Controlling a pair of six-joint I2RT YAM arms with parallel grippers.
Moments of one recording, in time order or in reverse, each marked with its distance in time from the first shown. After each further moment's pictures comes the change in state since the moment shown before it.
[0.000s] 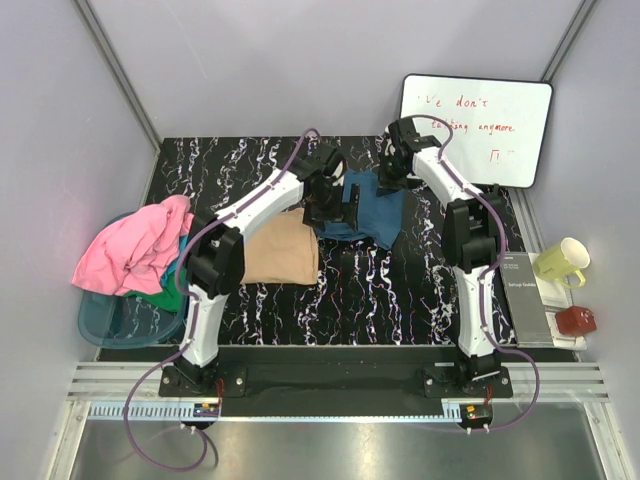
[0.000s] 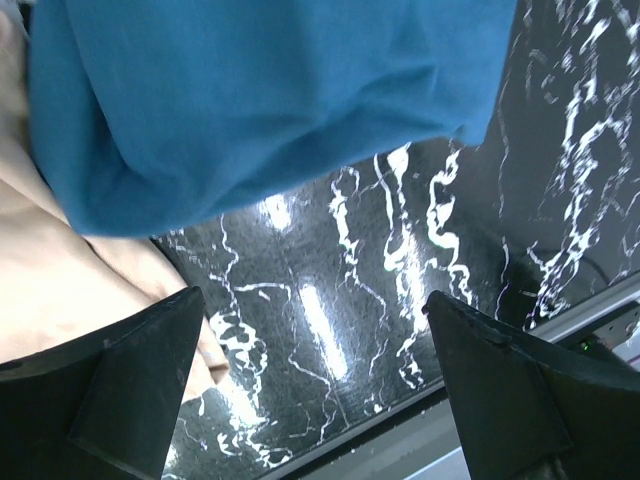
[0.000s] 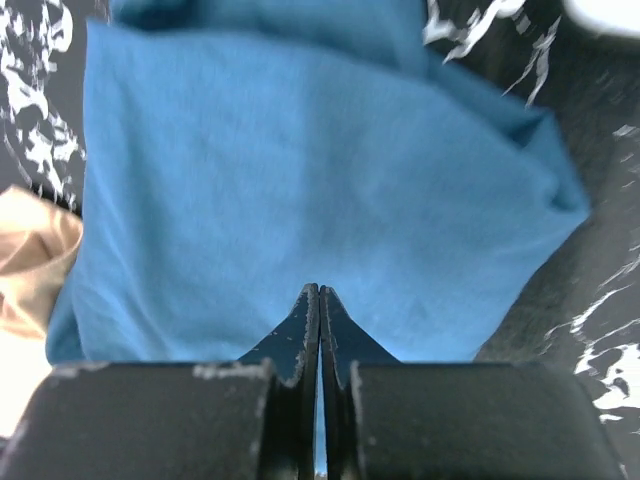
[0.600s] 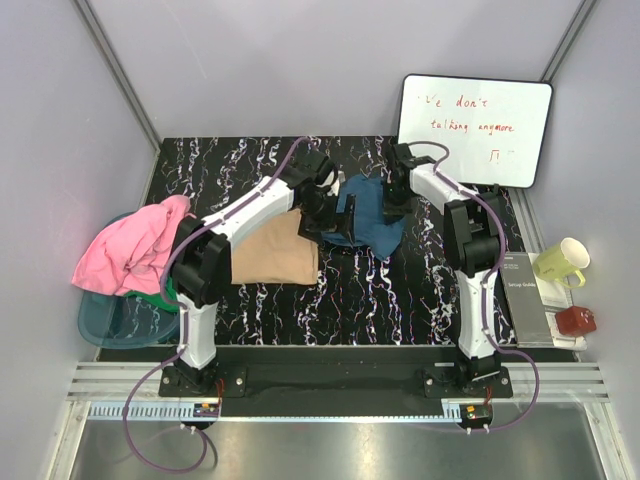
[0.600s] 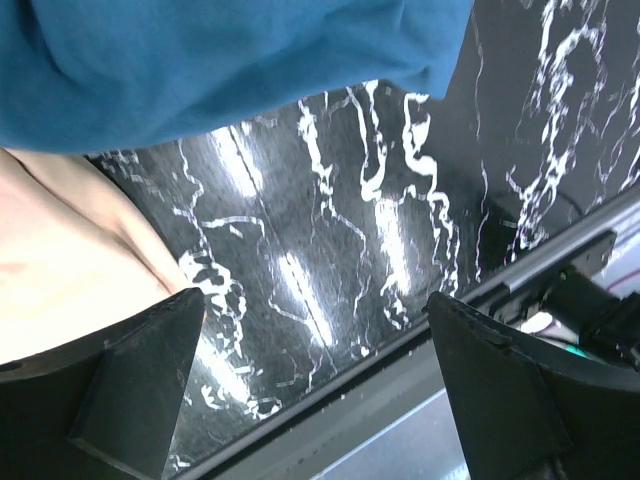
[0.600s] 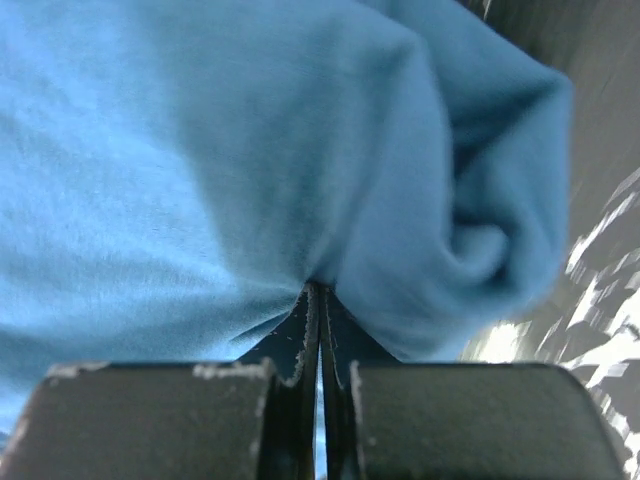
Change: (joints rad) left arm 0.000 -0.119 -0.161 0.011 0.114 0.016; right arm 0.010 -0.037 -0.240 0.044 0.110 -0.005
